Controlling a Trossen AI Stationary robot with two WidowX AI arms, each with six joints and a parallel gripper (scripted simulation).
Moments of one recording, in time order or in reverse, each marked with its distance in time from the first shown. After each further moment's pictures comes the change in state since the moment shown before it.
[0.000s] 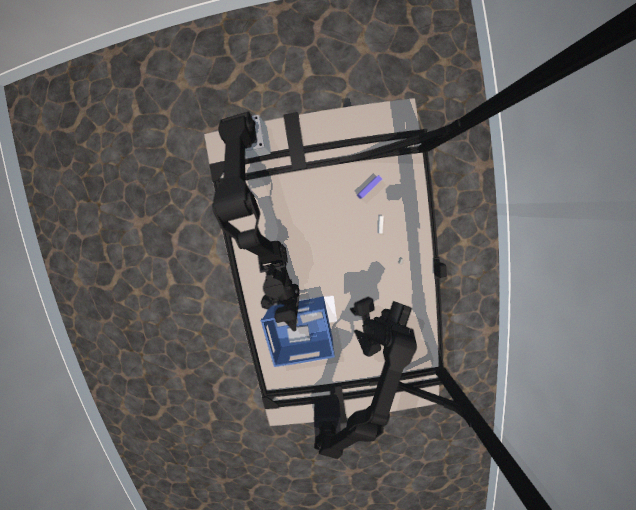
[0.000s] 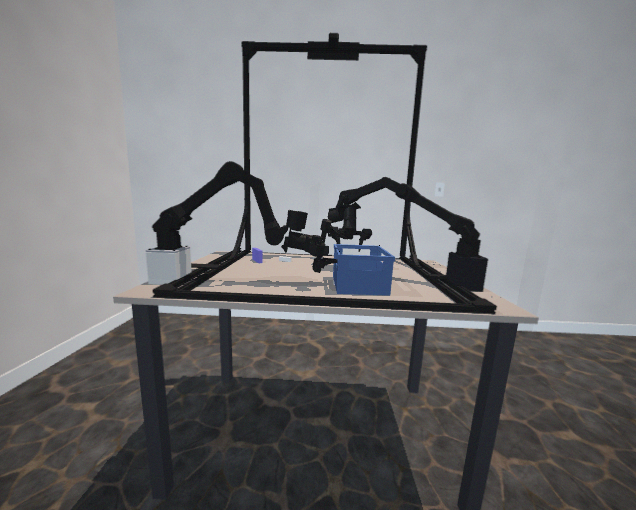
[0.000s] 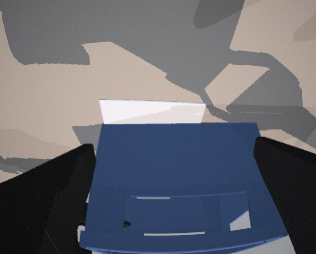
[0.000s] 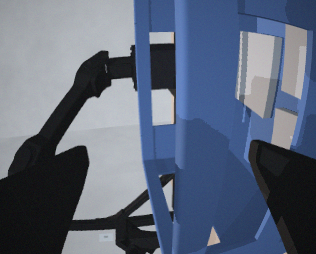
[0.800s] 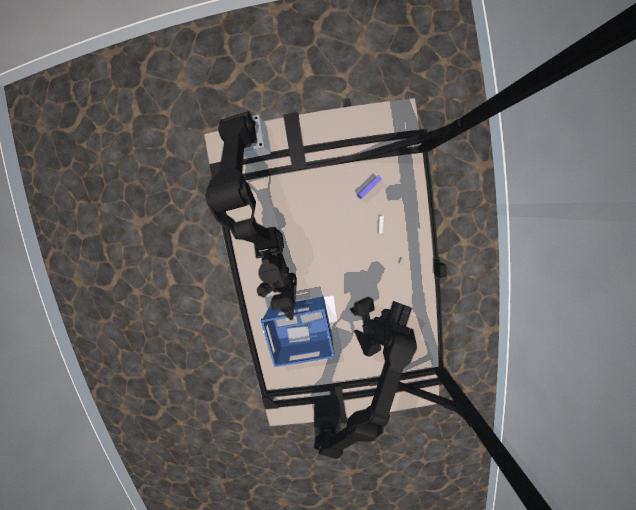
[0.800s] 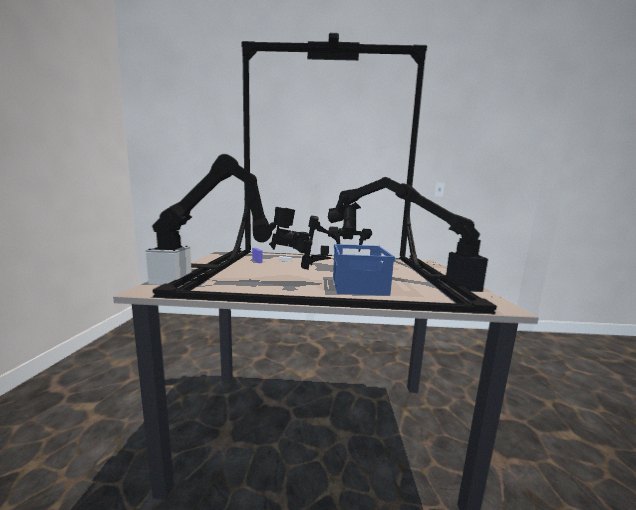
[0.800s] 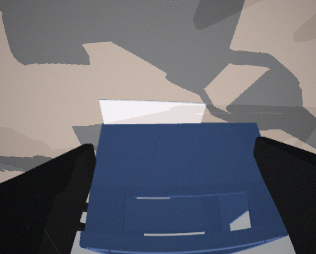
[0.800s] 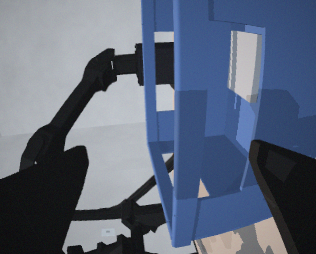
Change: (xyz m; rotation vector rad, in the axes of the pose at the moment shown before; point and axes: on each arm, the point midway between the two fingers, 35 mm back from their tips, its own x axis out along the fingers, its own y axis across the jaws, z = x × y) left arm 0.000 0.000 0.000 0.000 0.000 0.000; right arm -0.044 0.003 -0.004 -0.001 0.003 0.008
